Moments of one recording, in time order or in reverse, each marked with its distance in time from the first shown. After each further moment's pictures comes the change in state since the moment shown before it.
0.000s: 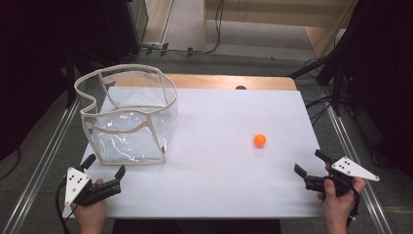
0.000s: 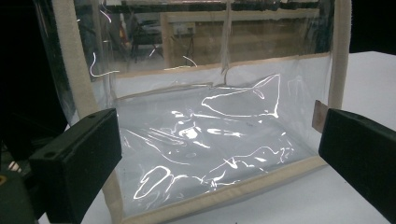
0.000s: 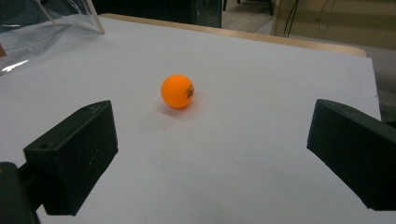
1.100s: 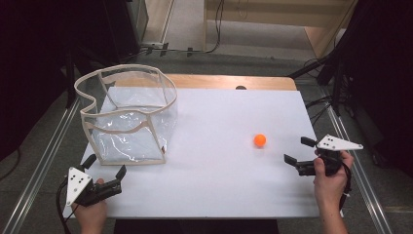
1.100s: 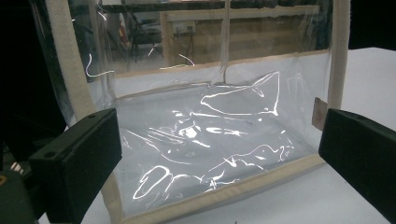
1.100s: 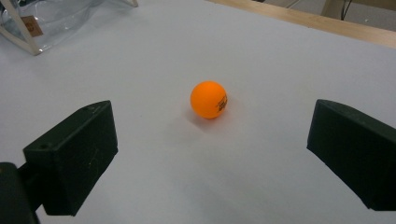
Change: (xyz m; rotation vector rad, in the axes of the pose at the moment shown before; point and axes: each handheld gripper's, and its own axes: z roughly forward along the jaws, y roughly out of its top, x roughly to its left) left arm -0.001 0.000 0.001 0.004 0.000 0.012; right arm -0.004 0.048 0.038 0.176 0.167 -0.054
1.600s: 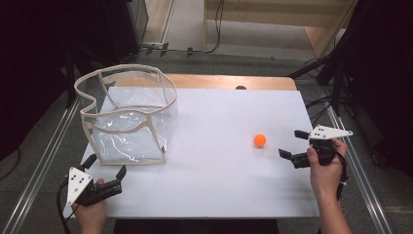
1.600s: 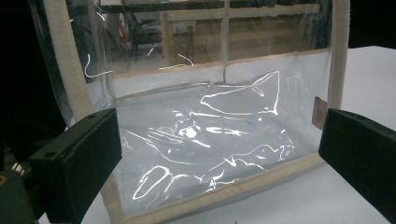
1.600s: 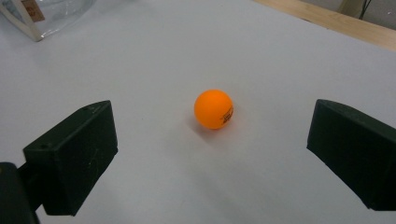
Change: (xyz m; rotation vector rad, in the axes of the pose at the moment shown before) left arm -0.001 0.000 0.001 0.002 0.002 0.006; right arm -0.003 0.026 0.017 0.082 0.043 -0.053
